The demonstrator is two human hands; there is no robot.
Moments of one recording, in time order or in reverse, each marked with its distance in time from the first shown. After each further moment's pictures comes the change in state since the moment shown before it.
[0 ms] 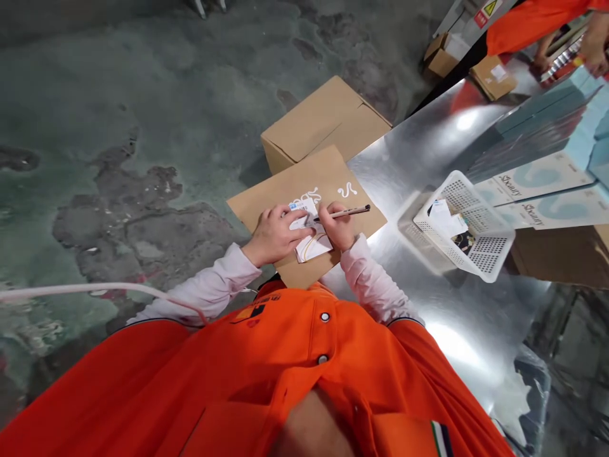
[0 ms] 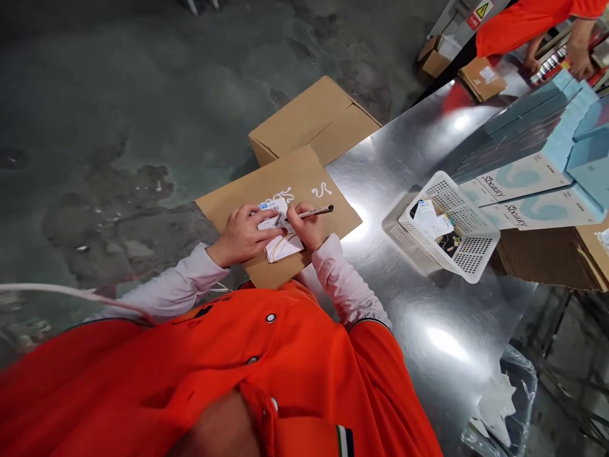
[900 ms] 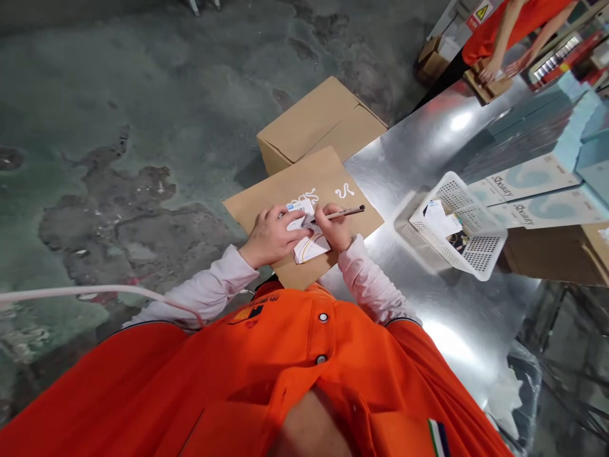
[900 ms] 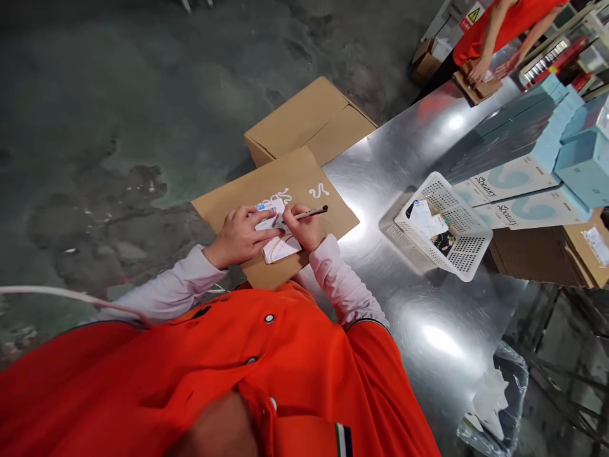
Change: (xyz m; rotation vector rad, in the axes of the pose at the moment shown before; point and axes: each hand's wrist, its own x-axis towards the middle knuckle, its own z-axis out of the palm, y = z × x) left_hand 0.001 0.003 -0.002 0.005 0.019 -0.013; right_hand 0.000 -0.009 -0.001 -0.004 -0.027 0.064
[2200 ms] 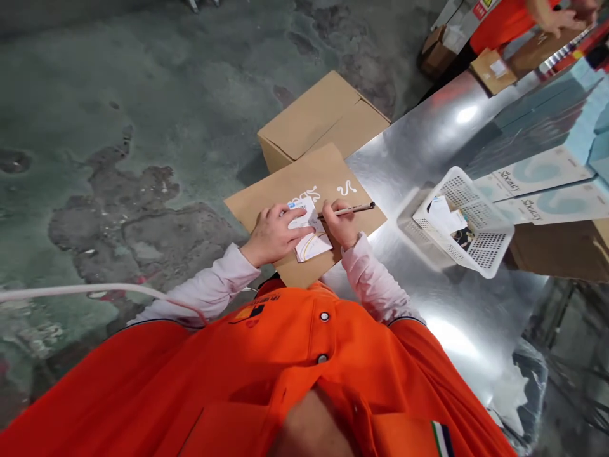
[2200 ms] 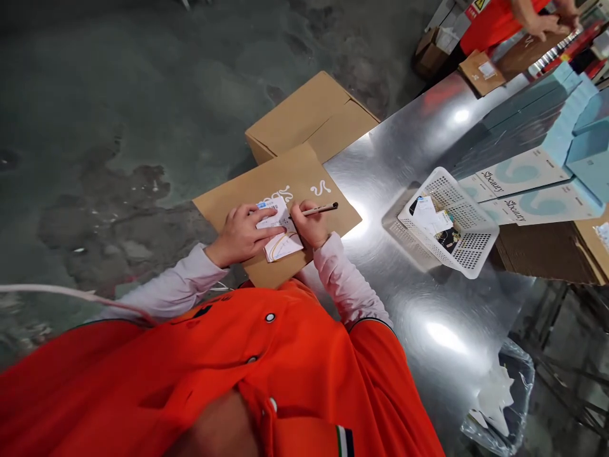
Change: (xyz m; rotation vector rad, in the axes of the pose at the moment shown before) left_hand 0.000 -0.002 0.001 -0.046 -0.053 -0.017; right_hand 0.002 0.009 -0.005 -0.044 0.099 0.018
